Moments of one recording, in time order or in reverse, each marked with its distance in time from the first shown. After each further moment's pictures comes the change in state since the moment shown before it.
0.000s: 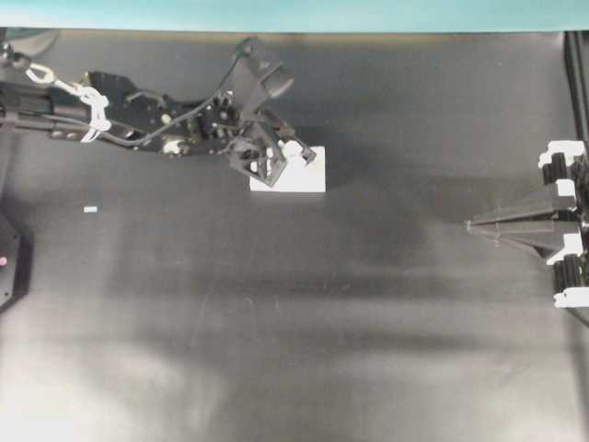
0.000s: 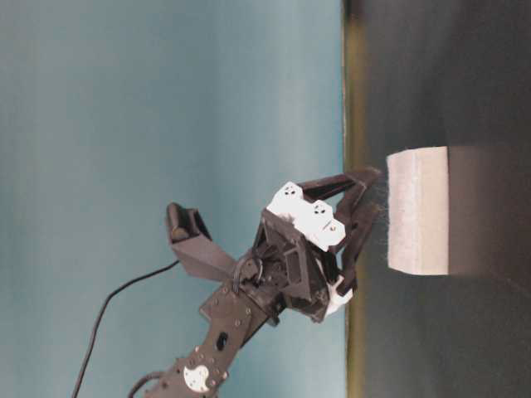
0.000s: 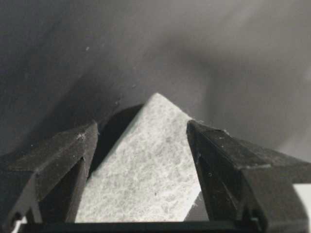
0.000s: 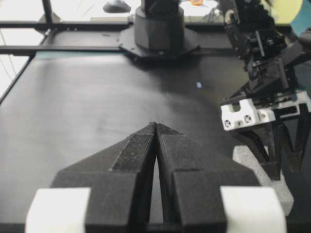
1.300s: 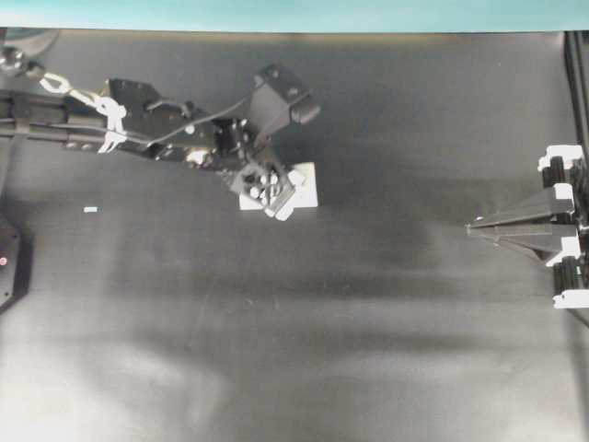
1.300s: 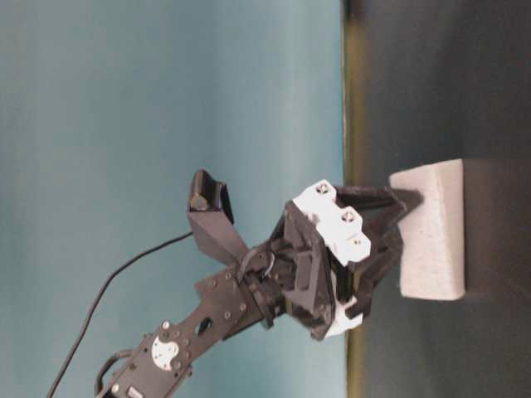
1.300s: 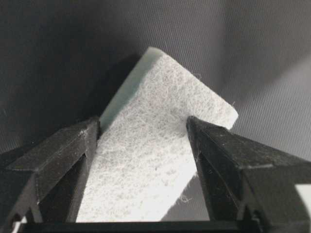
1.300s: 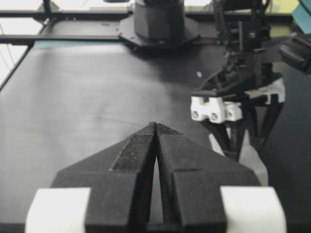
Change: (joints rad) left arm -0.097 -0.009 -0.071 0.003 0.465 -0.034; right arm 0.000 -0.005 0.026 0.002 -0.002 -0.005
